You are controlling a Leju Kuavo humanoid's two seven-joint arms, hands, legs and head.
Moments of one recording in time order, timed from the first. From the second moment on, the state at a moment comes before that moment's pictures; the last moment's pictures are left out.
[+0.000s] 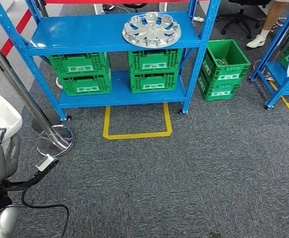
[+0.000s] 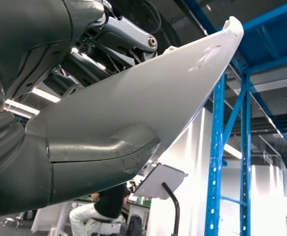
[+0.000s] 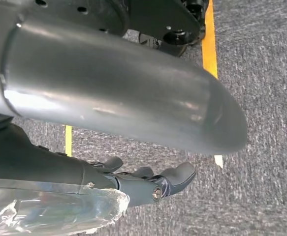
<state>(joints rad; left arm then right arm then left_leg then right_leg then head) 0.08 0.15 -0.19 -1.82 -1.31 0.56 0.07 -0.01 0.09 -0.39 -0.20 0.34 -0.12 -0.25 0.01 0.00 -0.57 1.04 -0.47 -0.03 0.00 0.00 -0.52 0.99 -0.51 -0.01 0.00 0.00</state>
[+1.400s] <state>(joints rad) 0.11 0.16 -0.12 -1.86 -1.32 0.55 0.06 -0.02 0.13 -0.41 -0.20 0.34 -0.16 -0.28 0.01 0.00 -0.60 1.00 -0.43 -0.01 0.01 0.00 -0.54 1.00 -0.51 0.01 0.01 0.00</state>
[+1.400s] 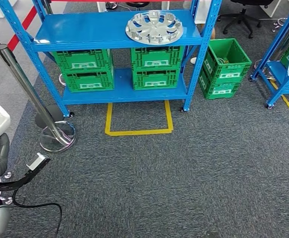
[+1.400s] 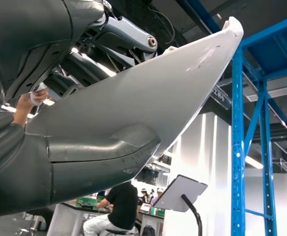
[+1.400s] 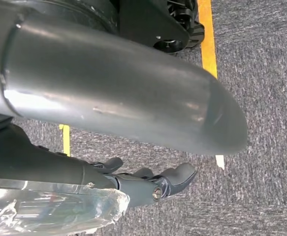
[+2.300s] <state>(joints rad) 0.11 0.17 -0.10 -1.86 -1.31 0.55 0.06 -0.02 0.14 -0.41 -0.20 0.34 -0.16 -0.29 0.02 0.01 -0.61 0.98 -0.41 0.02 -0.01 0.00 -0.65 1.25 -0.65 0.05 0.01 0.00</state>
